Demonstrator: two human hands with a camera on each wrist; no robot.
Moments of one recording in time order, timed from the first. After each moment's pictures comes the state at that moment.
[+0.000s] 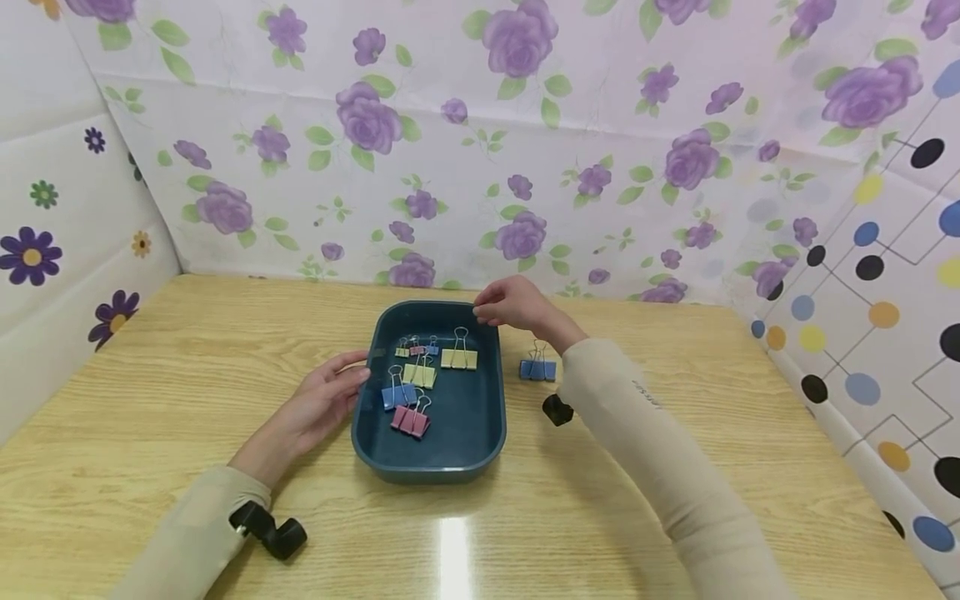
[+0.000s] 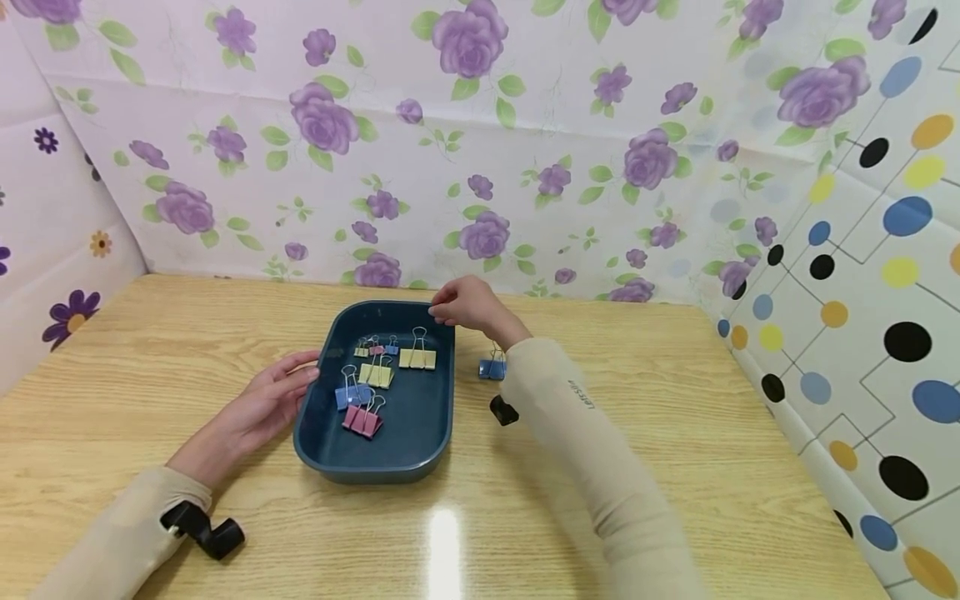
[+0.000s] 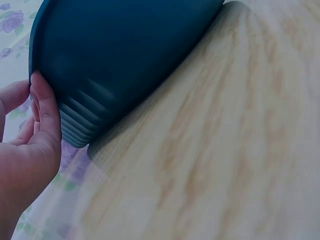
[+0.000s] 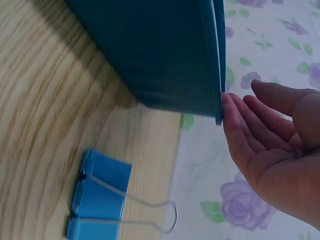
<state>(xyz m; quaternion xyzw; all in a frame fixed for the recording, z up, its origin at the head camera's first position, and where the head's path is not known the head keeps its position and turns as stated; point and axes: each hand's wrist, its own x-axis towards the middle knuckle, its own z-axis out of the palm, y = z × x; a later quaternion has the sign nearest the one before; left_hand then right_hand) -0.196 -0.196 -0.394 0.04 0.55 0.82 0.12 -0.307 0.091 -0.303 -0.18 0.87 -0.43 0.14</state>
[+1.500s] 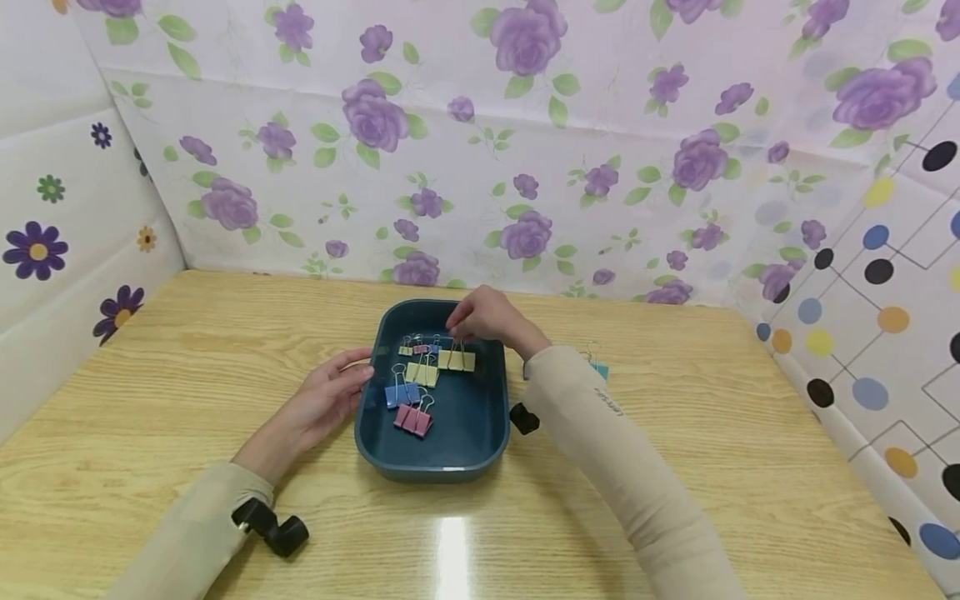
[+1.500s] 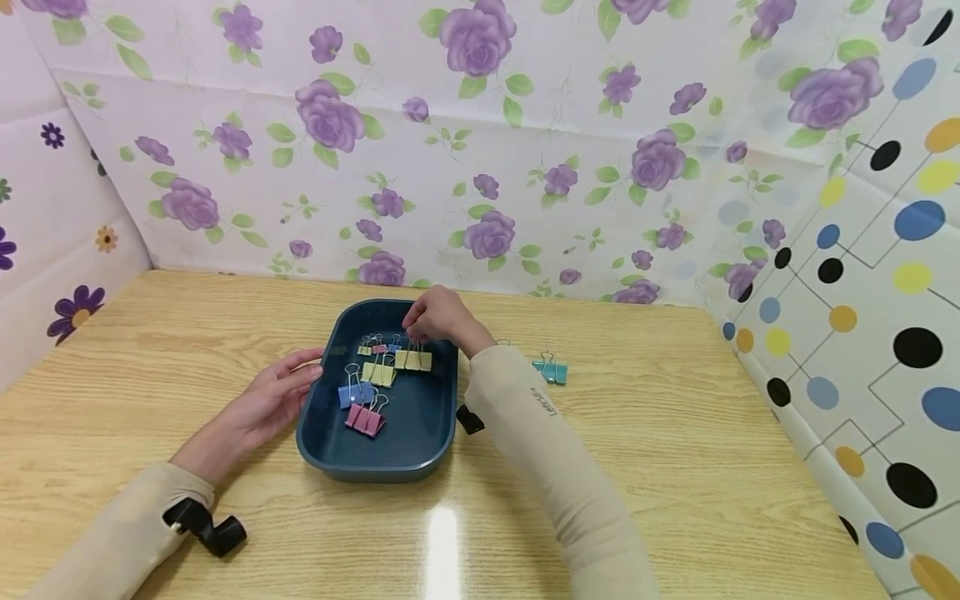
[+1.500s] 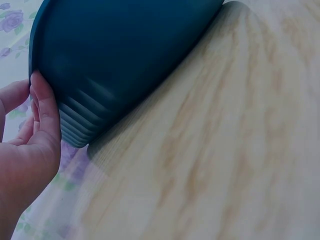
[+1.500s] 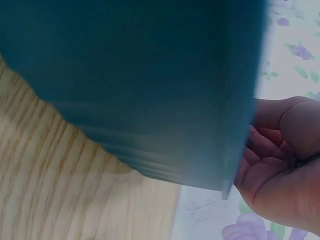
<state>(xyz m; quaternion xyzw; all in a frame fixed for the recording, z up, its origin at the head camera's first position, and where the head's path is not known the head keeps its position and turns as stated) -0.198 -0.197 -0.393 0.03 0.57 0.81 0.13 -0.296 0.047 -0.312 -0.20 0.89 -0.38 0.15</state>
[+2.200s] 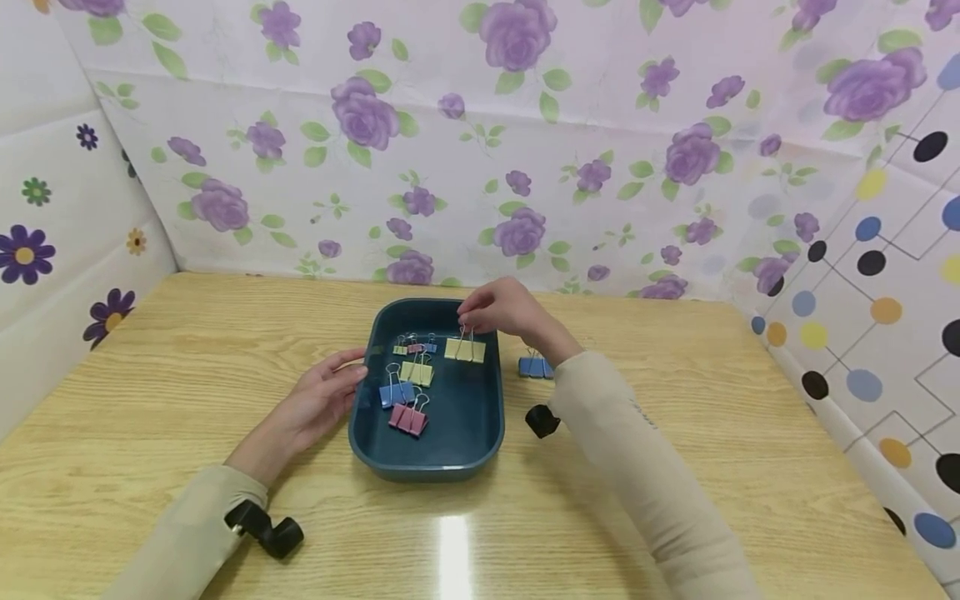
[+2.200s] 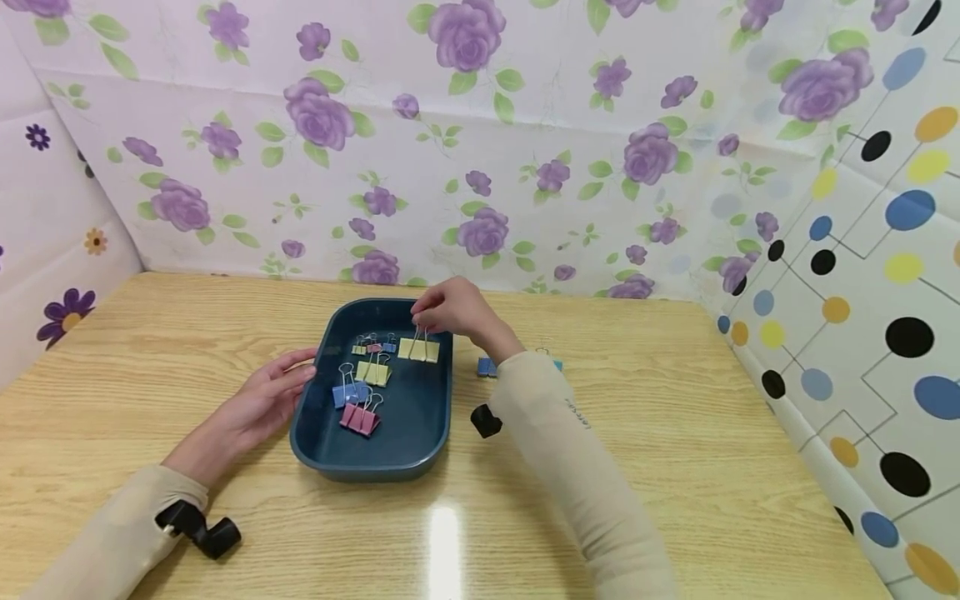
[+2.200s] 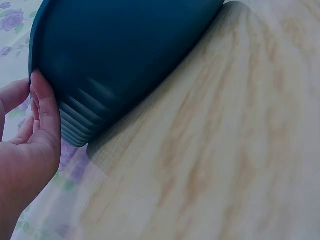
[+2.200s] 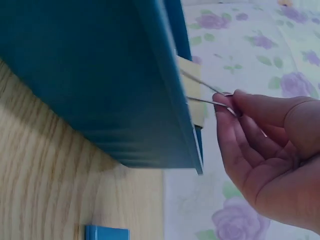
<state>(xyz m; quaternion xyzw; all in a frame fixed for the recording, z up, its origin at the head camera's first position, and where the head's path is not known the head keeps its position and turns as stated) -0.196 -0.197 -0.391 0.04 0.56 0.81 0.13 -0.291 0.079 -0.301 -0.19 0.86 -0.46 0.14</state>
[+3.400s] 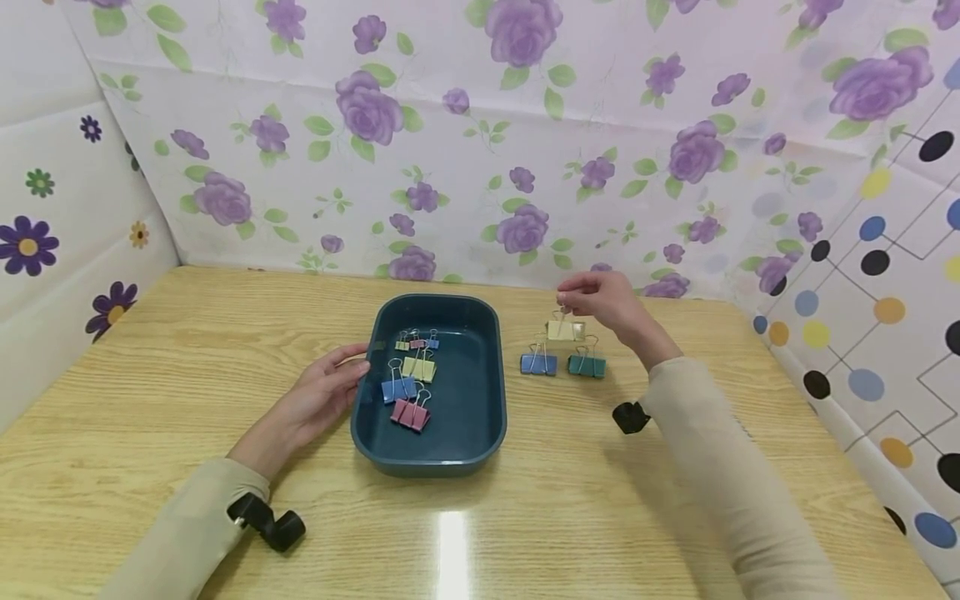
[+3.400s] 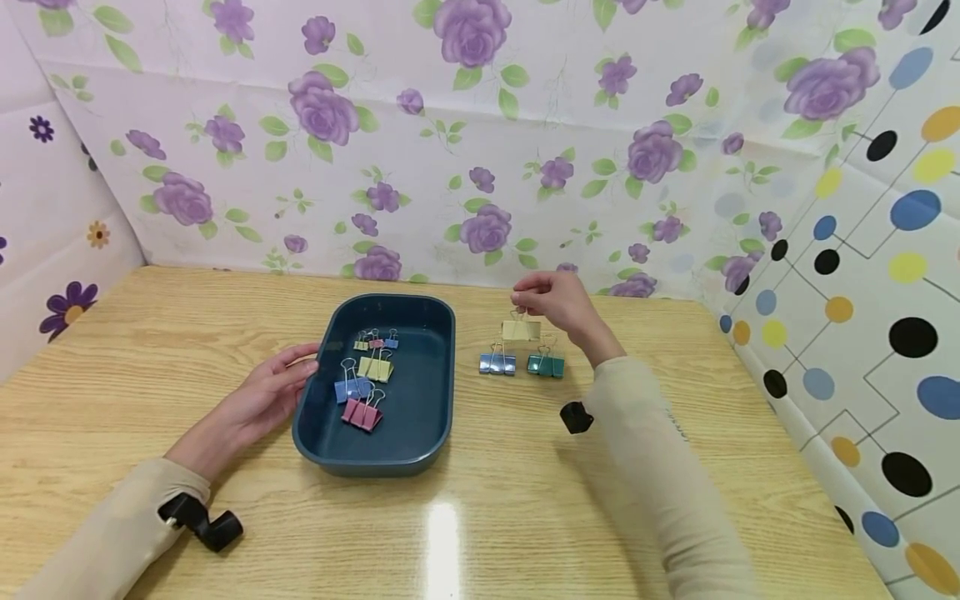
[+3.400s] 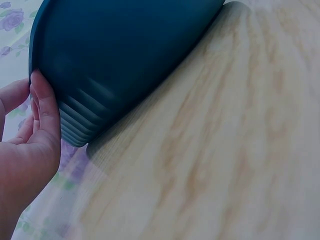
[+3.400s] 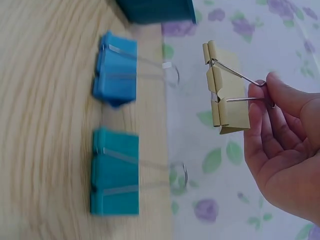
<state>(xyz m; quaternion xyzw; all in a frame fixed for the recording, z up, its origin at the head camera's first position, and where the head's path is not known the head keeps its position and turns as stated) -0.198 -0.197 -0.394 0.05 0.55 0.82 0.13 -0.304 0.197 -0.308 -0.12 0.85 -0.50 0.05</state>
